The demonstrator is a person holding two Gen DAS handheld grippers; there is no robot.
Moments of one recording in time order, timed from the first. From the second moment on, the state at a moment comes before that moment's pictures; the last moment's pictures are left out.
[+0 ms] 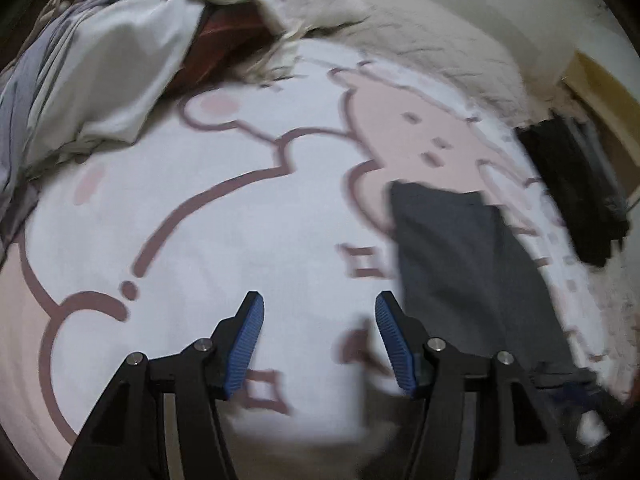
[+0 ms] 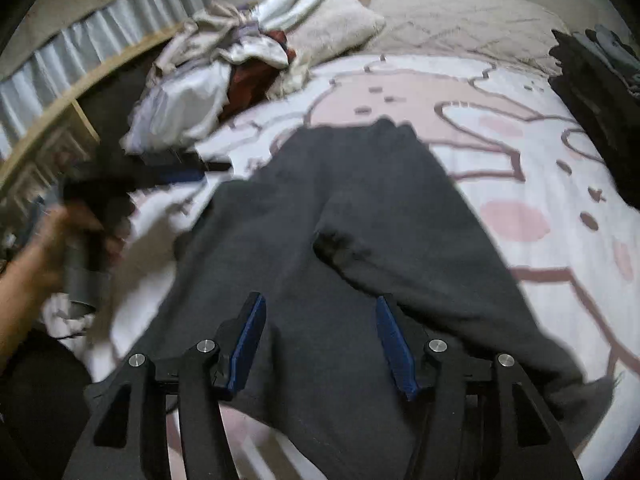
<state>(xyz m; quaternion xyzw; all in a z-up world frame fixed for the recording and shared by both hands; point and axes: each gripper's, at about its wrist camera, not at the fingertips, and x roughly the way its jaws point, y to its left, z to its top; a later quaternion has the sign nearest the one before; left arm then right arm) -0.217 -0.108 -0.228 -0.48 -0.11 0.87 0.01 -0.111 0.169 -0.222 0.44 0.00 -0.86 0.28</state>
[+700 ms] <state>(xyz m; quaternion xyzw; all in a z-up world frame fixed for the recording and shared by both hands) -0.223 -0.099 -0.249 -0.46 -0.07 0.88 0.05 -0.227 0.196 -0.207 0.43 0.12 -0.86 0.23</state>
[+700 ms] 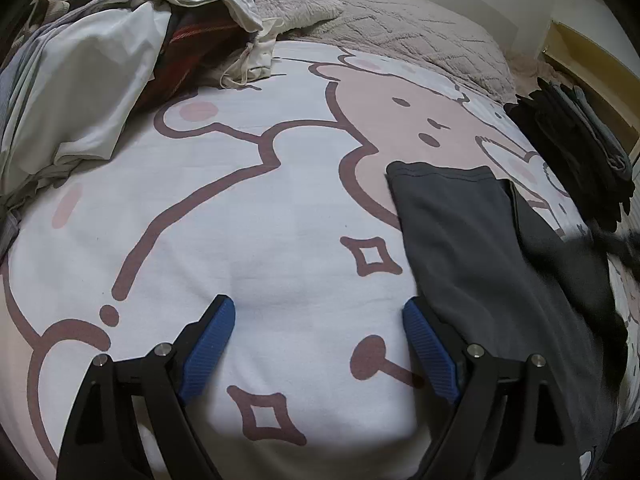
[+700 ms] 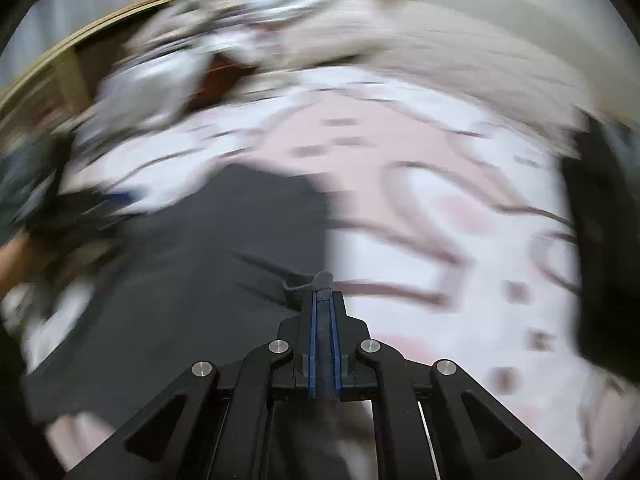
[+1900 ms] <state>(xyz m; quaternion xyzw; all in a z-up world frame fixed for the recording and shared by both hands) -0.160 -0.079 -0.231 -0.53 -0.13 0.82 0.18 -0.140 0.341 -0.241 0.59 -0.13 -0.78 0.15</state>
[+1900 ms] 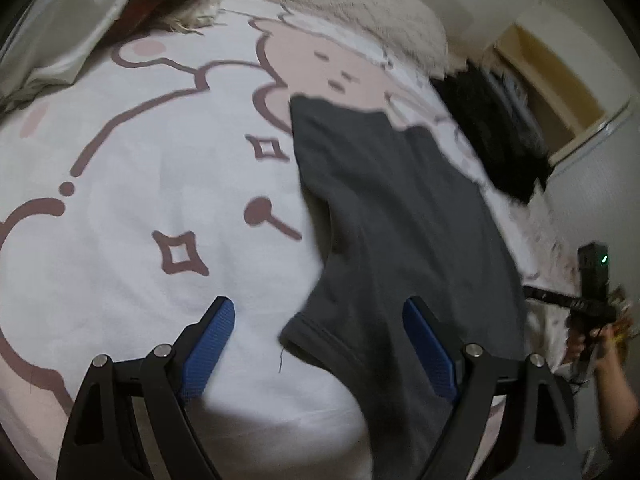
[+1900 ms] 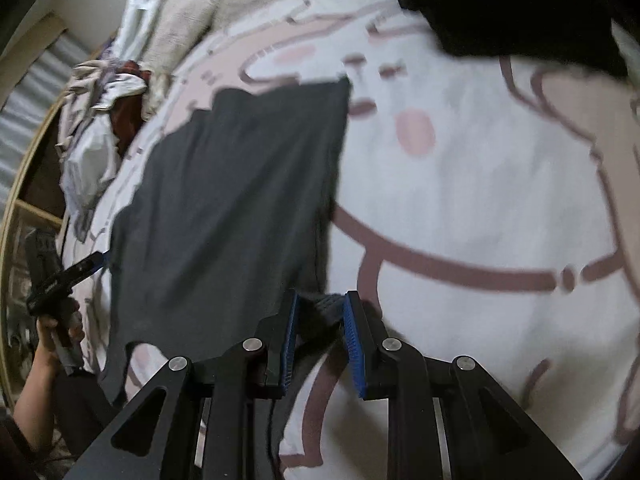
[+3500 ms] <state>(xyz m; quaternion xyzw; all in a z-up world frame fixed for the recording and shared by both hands) 0.118 0.008 -0.198 -0.24 0.64 0.69 0.24 0.016 0.248 -0.140 0.46 0.24 -0.85 0.12</state>
